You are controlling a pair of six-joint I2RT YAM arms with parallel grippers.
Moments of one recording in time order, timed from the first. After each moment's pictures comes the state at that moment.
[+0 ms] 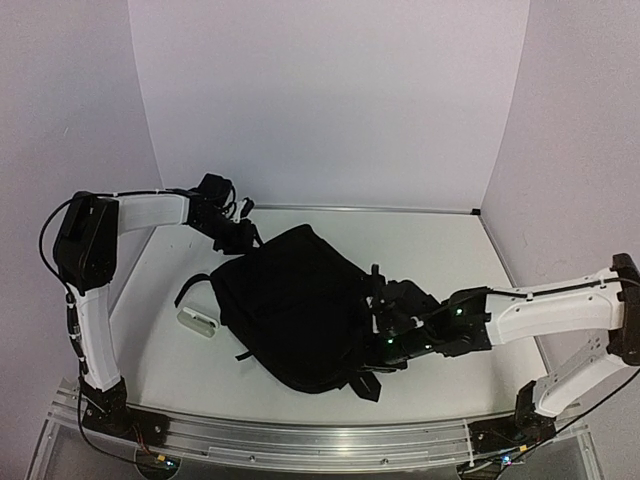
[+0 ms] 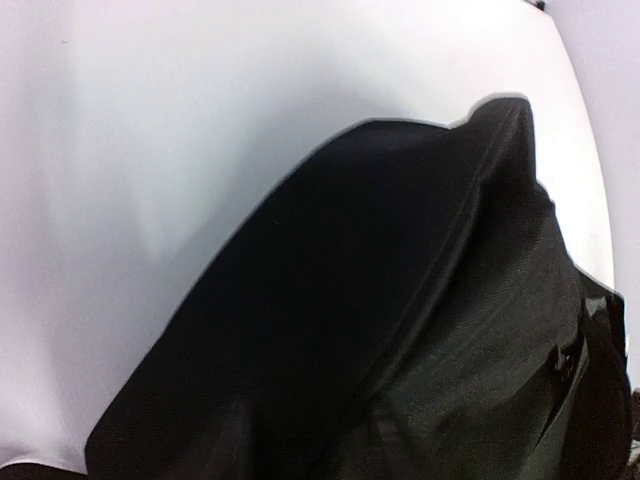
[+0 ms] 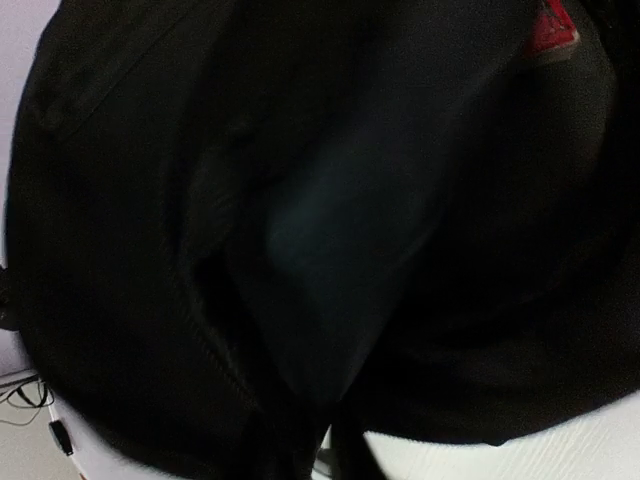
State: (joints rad) left arm -0.39 2.00 1.52 -0.48 0.41 -0.29; right arm 1.16 1.44 0.88 -0.32 -0.02 1.02
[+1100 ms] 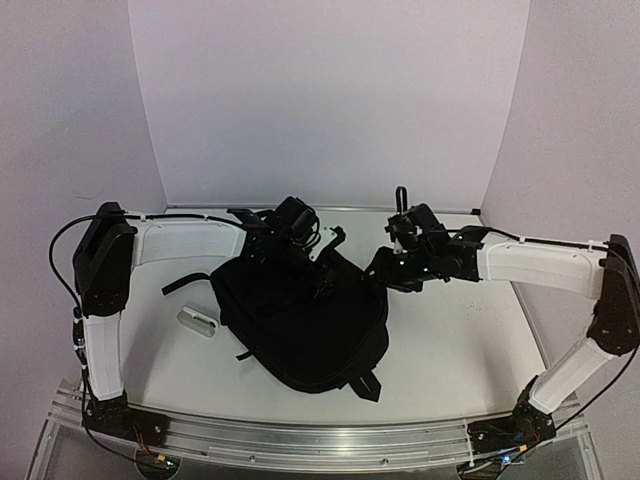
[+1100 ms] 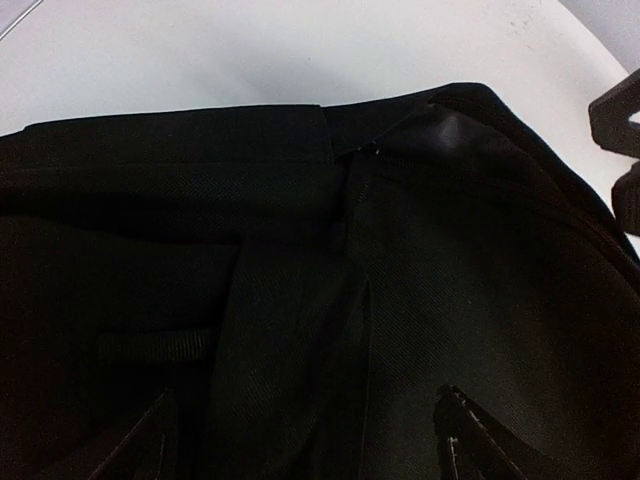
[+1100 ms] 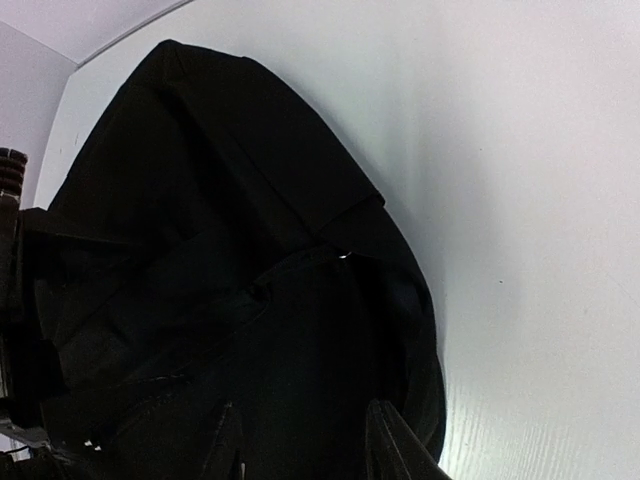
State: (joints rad) left arm -0.87 1.99 1.56 -0.47 0.15 -0.02; right arm 0.78 1.56 1.14 -0.41 0.13 0.78
